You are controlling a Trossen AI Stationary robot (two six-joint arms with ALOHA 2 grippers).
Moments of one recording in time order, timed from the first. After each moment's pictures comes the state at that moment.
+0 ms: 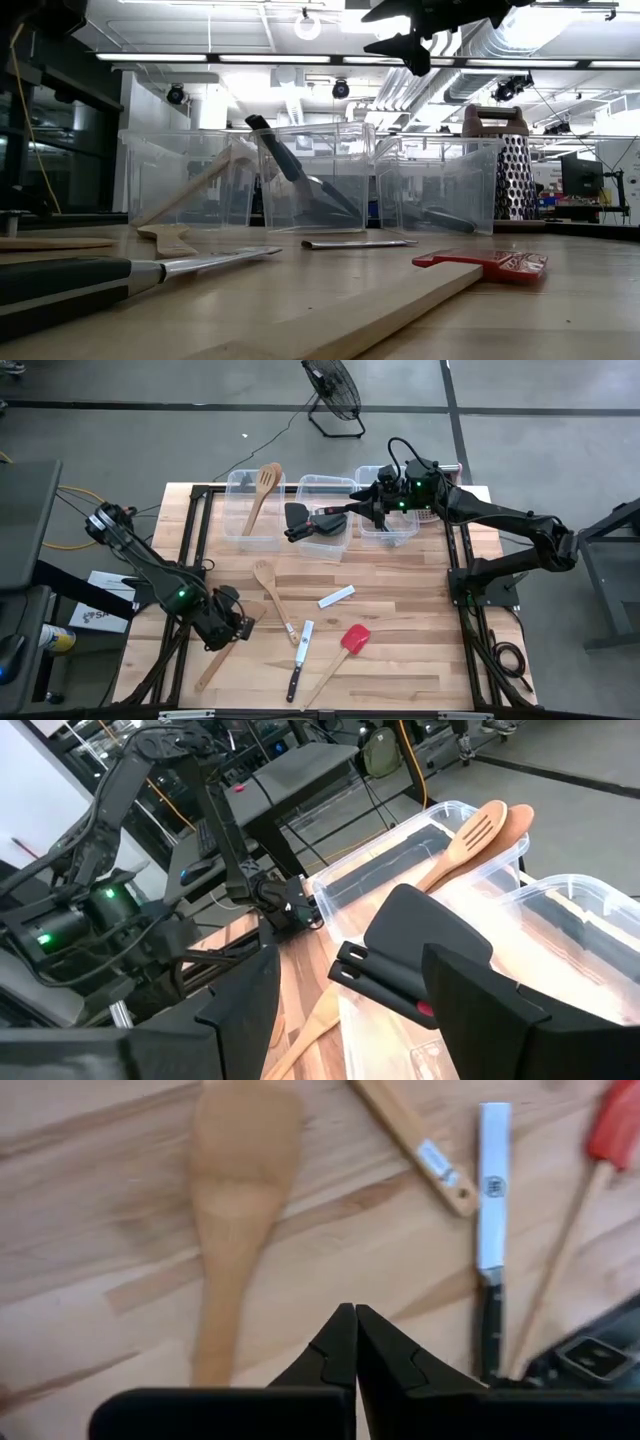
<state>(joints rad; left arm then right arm) -0.73 1.21 0.93 -0.90 -0.24 -1.95 -0.47 1.25 1.05 -0.03 -0.37 0.41</state>
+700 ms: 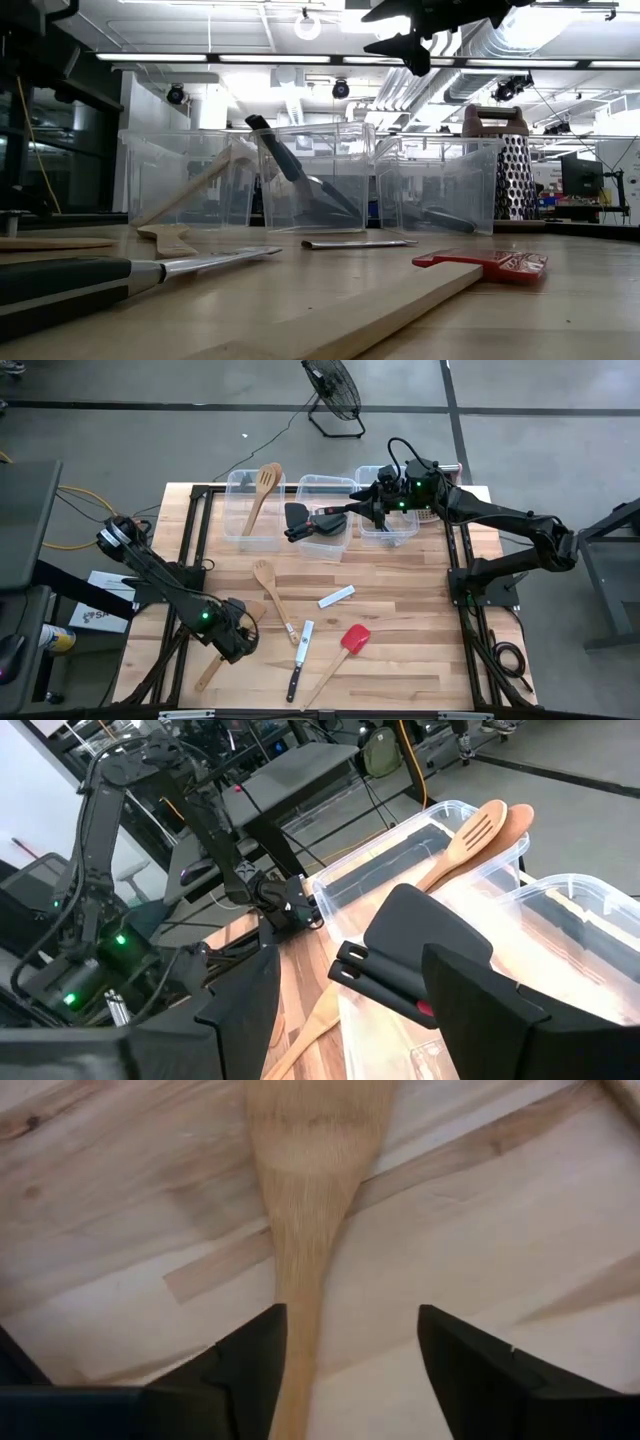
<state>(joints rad) -0.73 1.44 0.93 -0.91 -0.08 -1.87 -0.47 1.25 1.05 -0.03 -0.37 0.41</state>
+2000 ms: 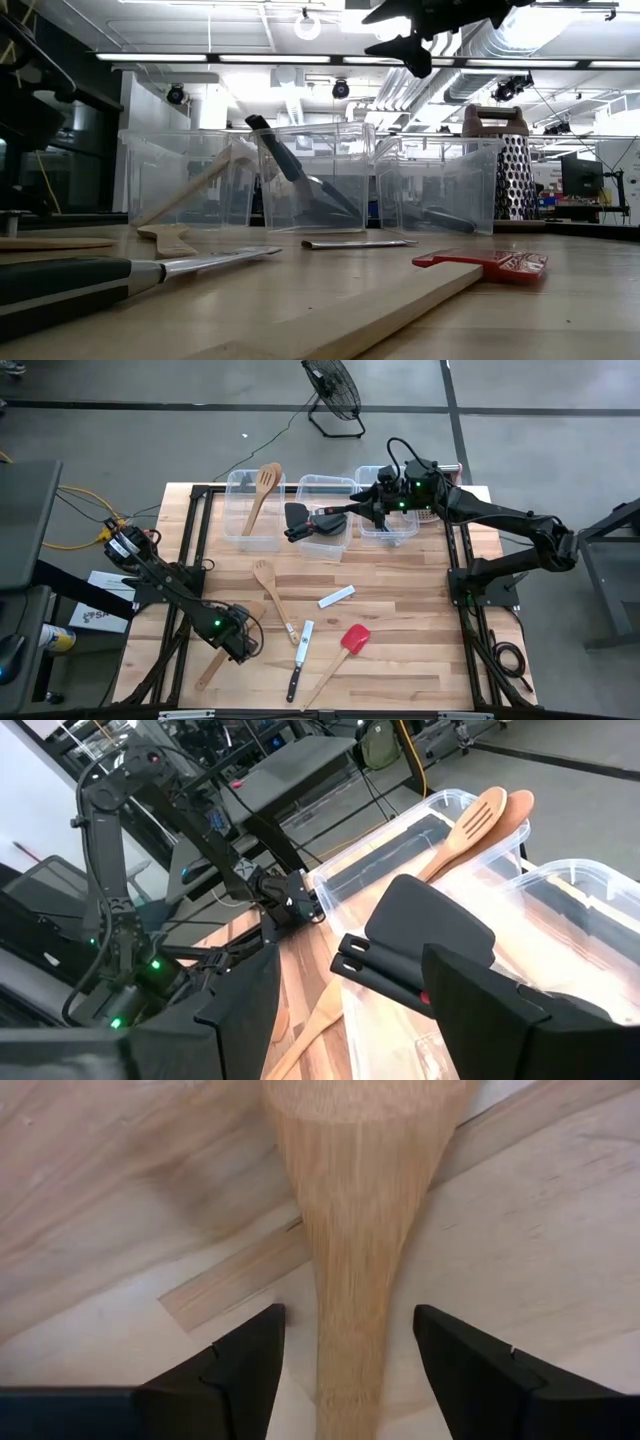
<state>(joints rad) -0.73 1.60 0.81 -0.73 0.08 -1.76 -0.47 1.25 1.05 -0.04 -0.37 0.44</state>
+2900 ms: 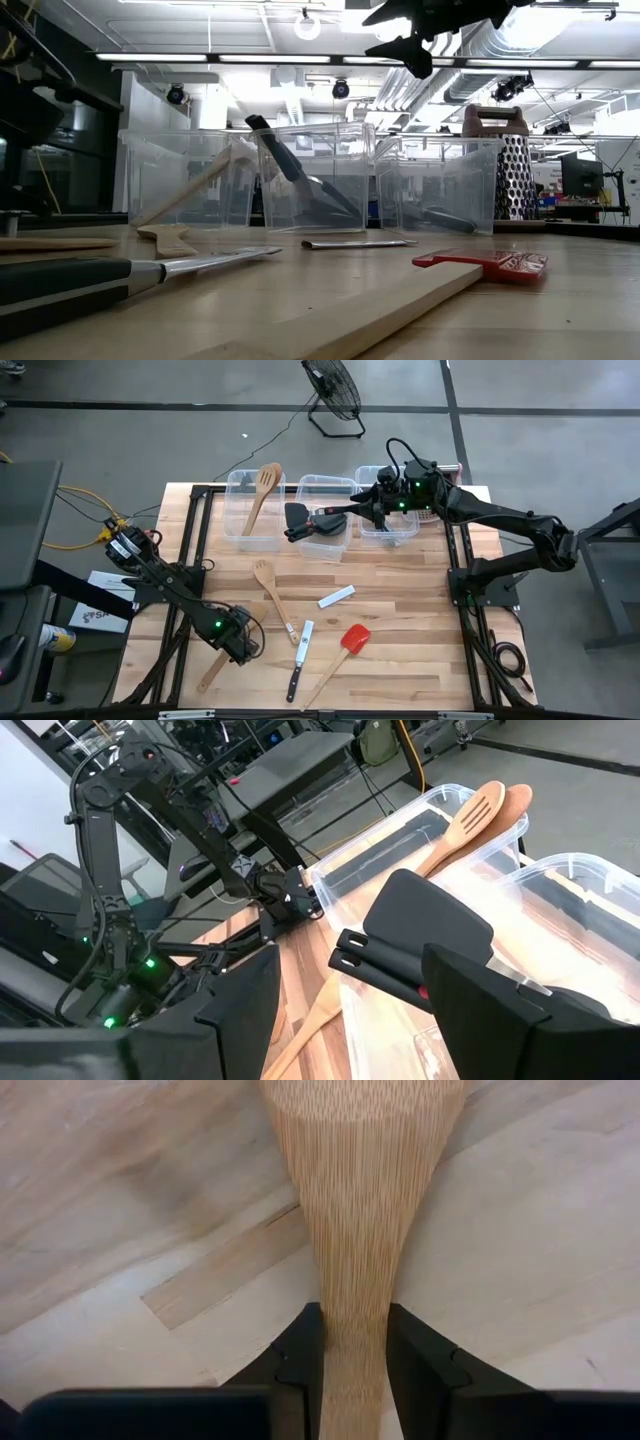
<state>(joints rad) -0.73 1.58 0.84 -0.74 0.07 -1.75 -0.47 1.25 1.05 -0.06 -0.37 0.44</state>
